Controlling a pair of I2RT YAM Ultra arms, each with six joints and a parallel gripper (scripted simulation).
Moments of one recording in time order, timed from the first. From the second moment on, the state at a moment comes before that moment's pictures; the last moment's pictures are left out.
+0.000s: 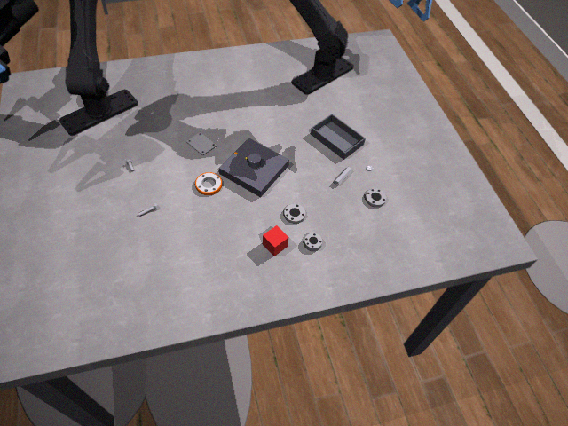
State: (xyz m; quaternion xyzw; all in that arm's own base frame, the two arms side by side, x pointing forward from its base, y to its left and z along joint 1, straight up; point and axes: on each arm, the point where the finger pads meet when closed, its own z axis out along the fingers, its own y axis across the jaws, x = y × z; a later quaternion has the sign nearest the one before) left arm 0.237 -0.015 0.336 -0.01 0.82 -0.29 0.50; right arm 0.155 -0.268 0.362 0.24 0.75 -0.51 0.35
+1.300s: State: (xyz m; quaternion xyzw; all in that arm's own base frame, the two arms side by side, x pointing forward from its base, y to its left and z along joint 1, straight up) left arm 0.270 0.001 0.333 0.02 0.83 -0.21 0.52; right arm 0.254 -0.244 0.304 0.01 0.86 -0.42 0.28
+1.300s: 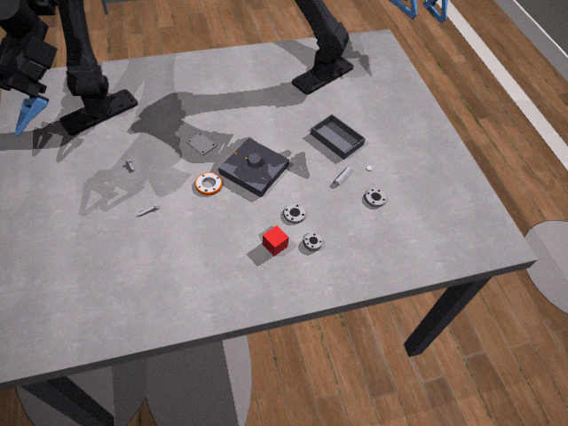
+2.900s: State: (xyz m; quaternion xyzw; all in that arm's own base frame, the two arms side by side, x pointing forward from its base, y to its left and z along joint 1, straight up) left arm 0.381 0.001 0.409 0.00 0.70 0.00 0.71; right arm 0.385 0.073 0.059 -0.76 0.63 0.12 0.09
